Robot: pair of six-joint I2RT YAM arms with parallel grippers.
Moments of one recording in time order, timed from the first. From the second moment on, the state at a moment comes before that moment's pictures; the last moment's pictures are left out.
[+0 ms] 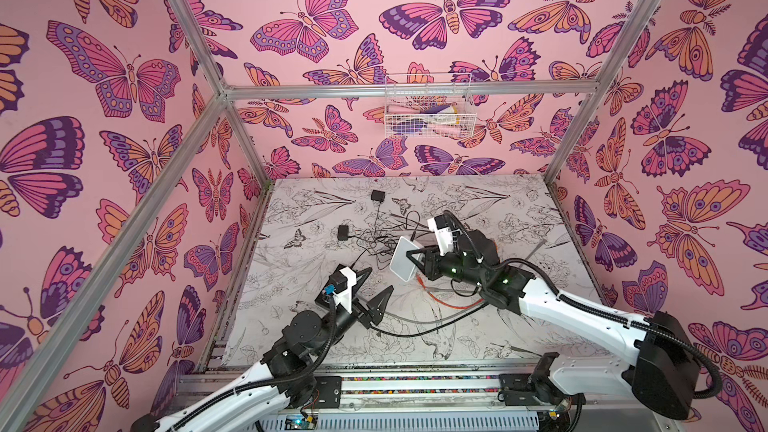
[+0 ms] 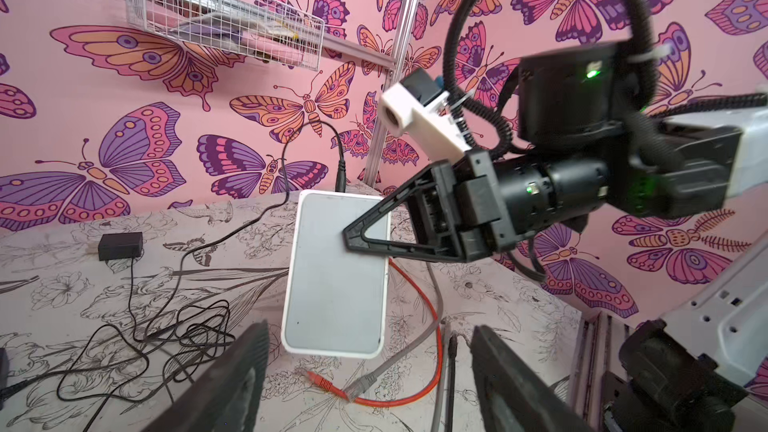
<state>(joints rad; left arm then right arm) -0.90 0.41 0.26 0.26 -0.12 -0.23 0.76 1.29 0.85 0.07 -0.21 0.57</state>
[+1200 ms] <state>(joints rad) -0.90 0.42 0.33 -0.11 -0.07 -0.51 0.53 2.08 1.45 -0.26 -0.59 0.36</state>
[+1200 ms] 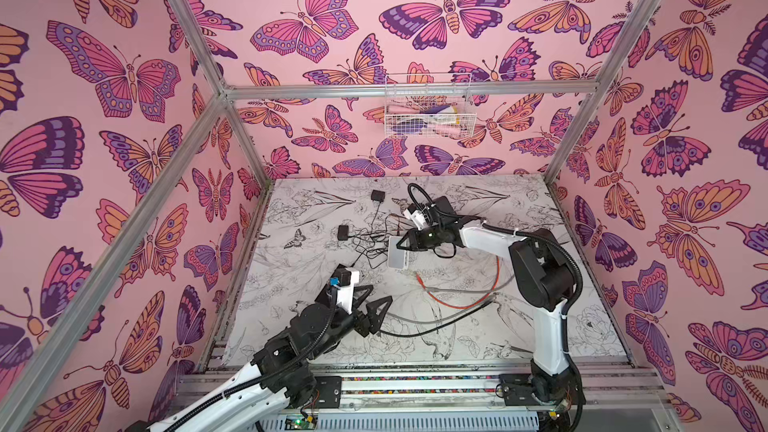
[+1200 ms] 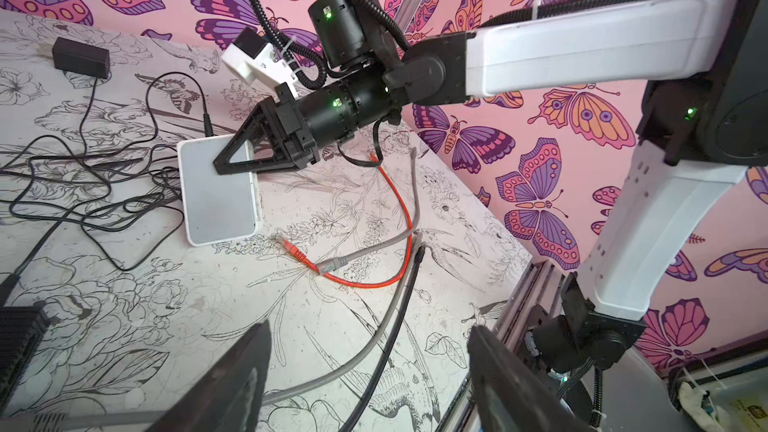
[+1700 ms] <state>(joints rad) -0.90 0.47 0.39 -0.07 -0.24 -0.40 0.51 2.13 1.58 -0.49 -0.39 0.20</state>
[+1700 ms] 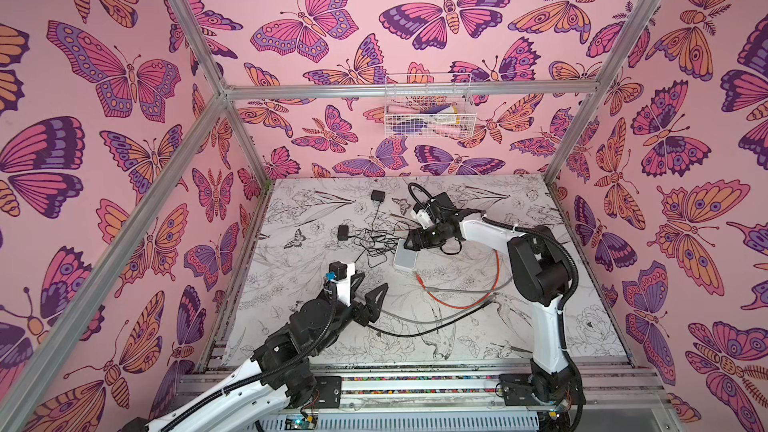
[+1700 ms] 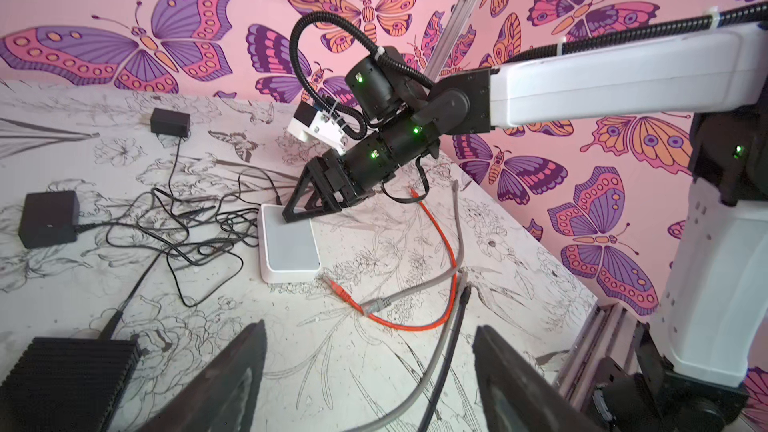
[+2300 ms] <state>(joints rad) -0.49 0.96 0.48 0.14 0.16 -0.46 0.51 1.59 1.20 -0.50 -0.28 0.02</state>
